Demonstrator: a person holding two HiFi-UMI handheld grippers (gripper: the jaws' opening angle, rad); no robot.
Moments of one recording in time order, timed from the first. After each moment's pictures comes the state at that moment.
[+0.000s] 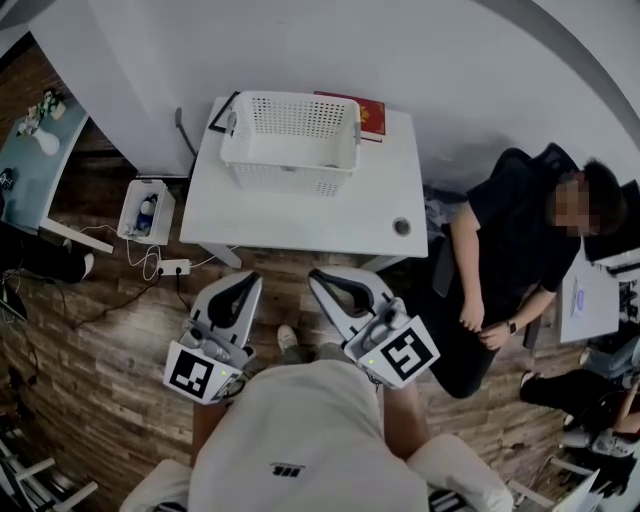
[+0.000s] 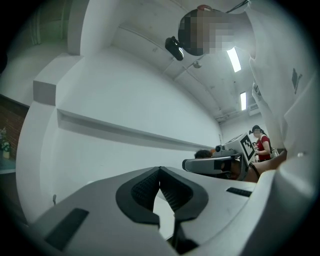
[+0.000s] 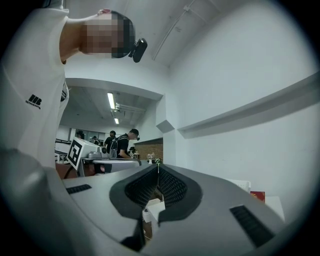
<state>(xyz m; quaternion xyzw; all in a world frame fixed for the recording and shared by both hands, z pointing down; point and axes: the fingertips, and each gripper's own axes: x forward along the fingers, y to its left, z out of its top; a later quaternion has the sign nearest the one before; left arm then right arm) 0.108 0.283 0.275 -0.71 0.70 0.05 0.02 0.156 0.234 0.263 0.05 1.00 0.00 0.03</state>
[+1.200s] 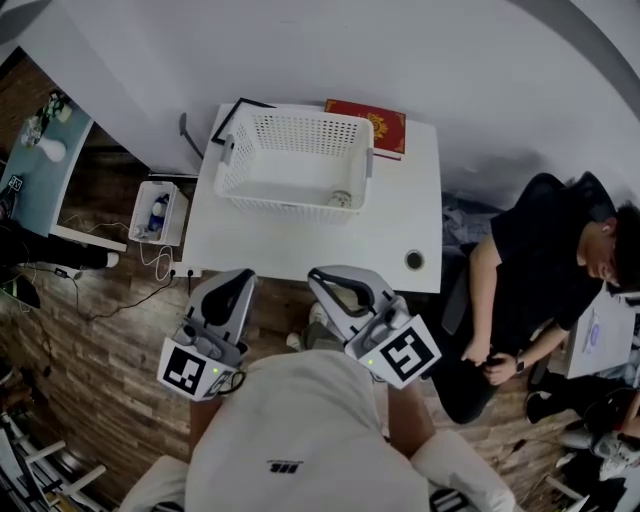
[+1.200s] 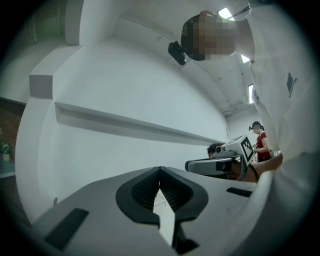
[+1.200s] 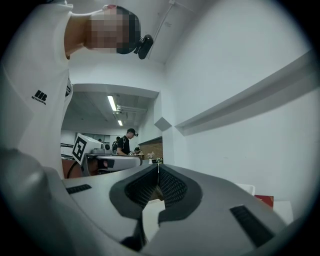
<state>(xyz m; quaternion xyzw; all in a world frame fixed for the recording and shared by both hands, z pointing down) 0.034 0.172 0.285 -0.69 0.72 0.02 0.00 0.086 0.117 0.278 0.09 1.00 -0.03 0.03</state>
